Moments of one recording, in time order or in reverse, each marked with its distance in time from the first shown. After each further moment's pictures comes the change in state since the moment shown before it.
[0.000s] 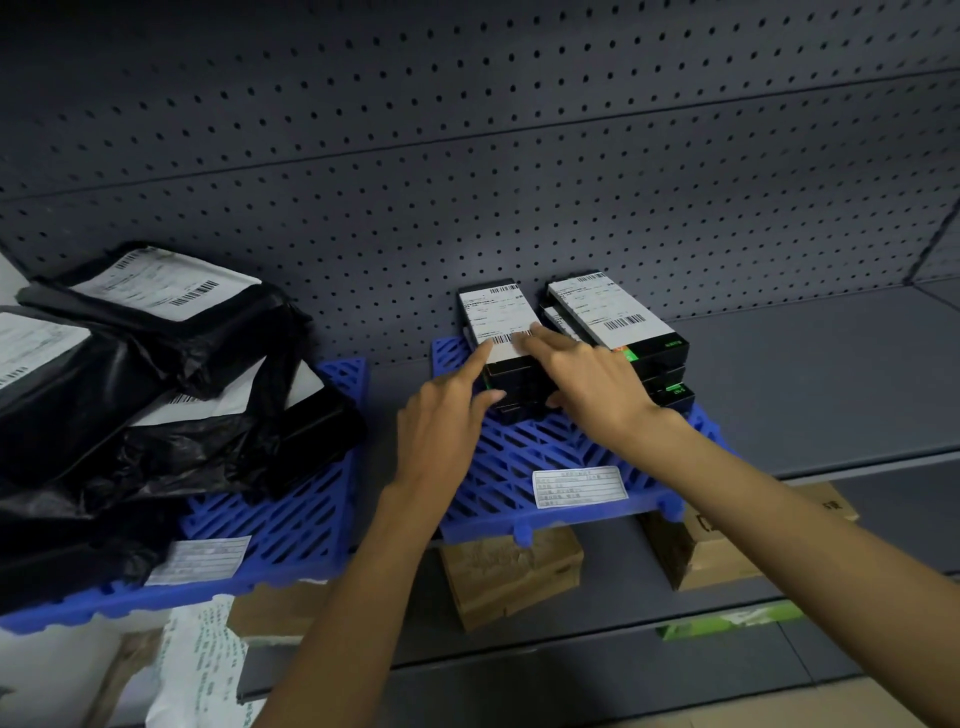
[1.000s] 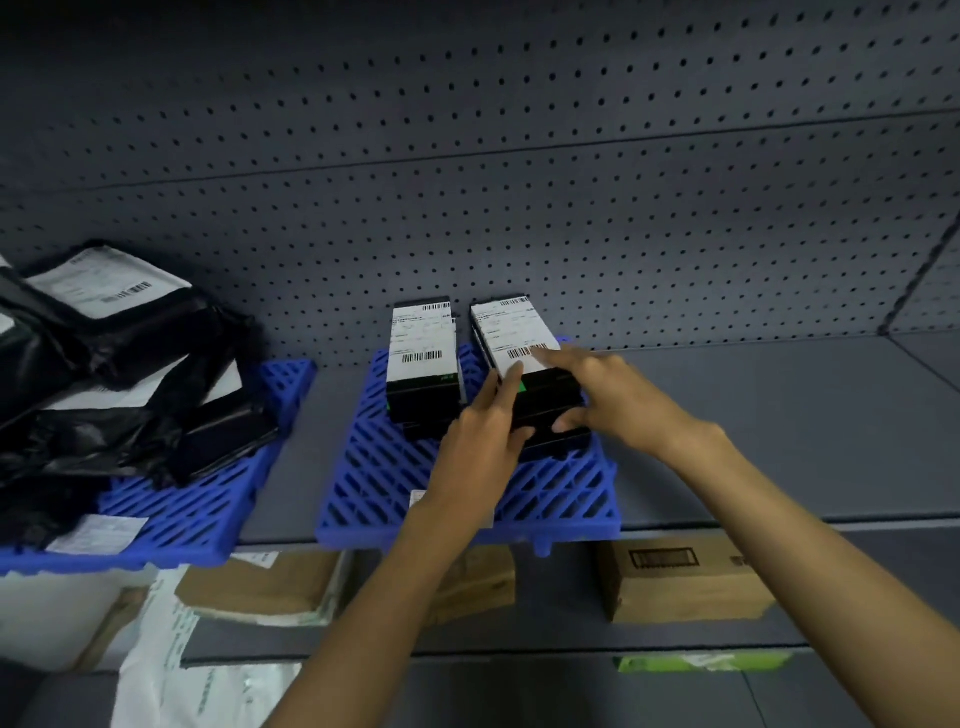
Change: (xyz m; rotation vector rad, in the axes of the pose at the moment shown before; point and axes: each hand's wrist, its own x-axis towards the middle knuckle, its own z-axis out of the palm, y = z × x) left_hand 0.006 0.134 0.064 -0.097 -0.140 -0.007; right_hand -0.026 0.143 -0.019 0.490 -0.161 -0.117
